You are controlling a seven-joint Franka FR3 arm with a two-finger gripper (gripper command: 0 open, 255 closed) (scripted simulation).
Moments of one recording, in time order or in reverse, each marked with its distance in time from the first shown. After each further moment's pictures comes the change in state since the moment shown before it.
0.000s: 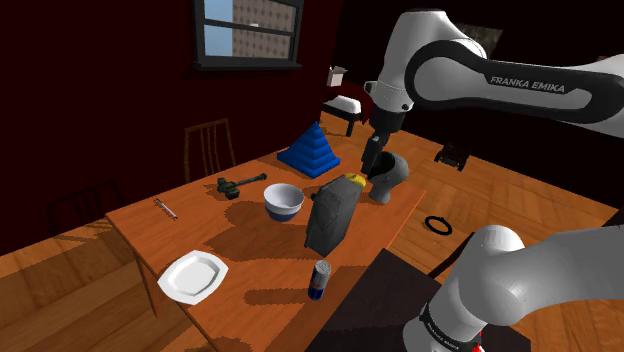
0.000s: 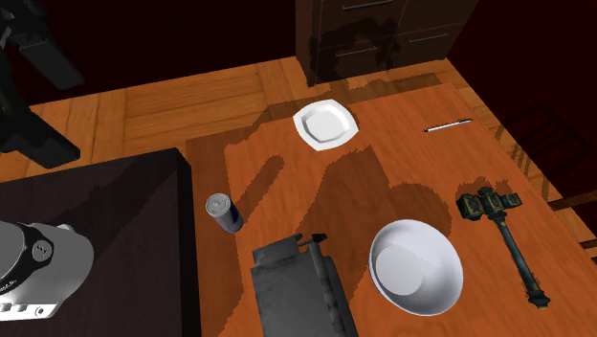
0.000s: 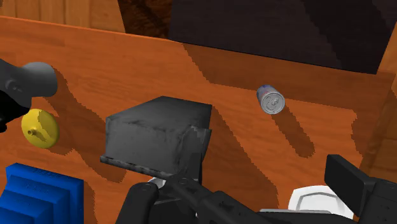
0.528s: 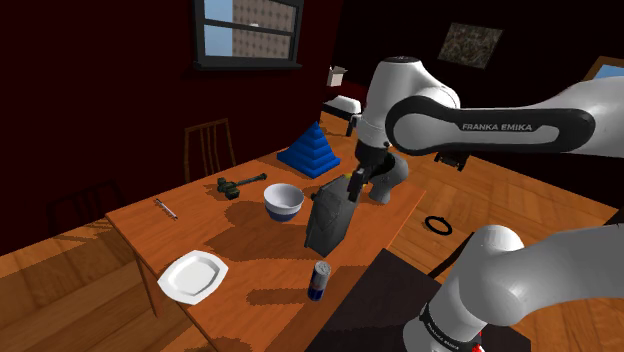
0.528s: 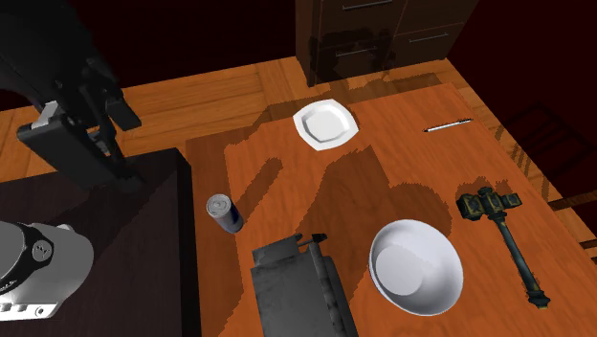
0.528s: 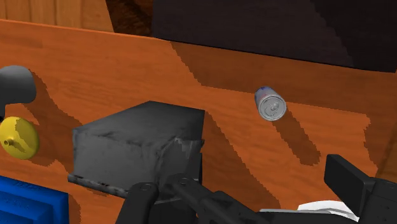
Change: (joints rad) arm 0.008 0.010 0.036 -0.199 0.009 0.197 0.071
